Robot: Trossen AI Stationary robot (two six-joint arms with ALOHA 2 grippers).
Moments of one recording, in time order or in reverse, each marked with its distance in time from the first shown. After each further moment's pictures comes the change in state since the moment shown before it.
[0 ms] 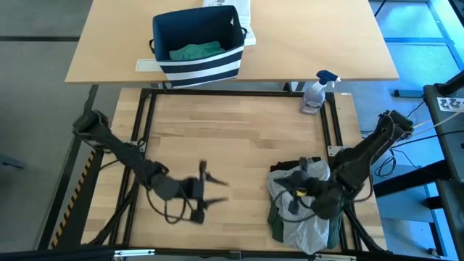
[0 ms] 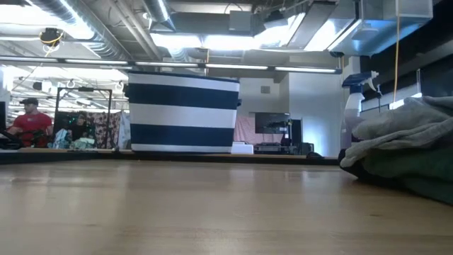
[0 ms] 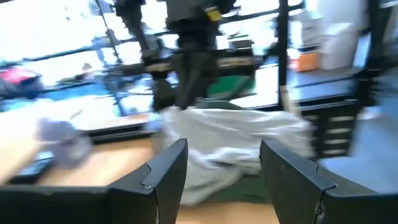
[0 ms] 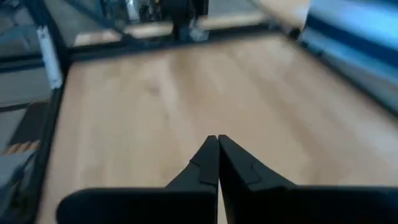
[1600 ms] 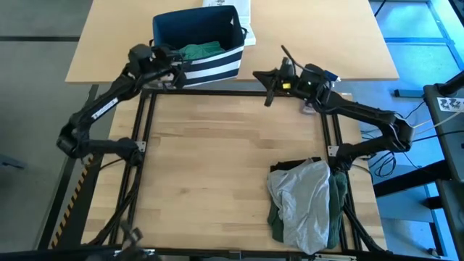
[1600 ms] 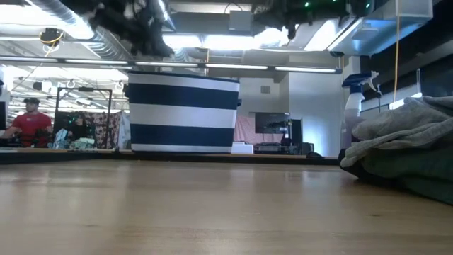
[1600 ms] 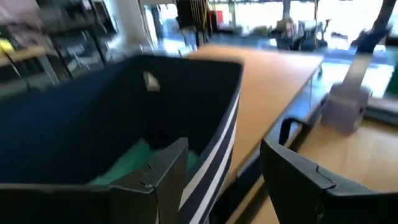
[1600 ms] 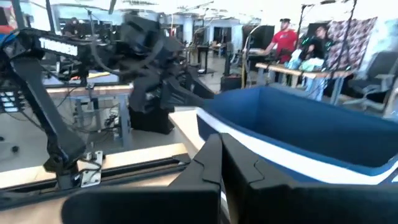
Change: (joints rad) left arm 1.590 -0.286 0.000 -0.328 0.876 0.110; right arm -1.288 0.027 0.024 0.847 -1.036 -0.746
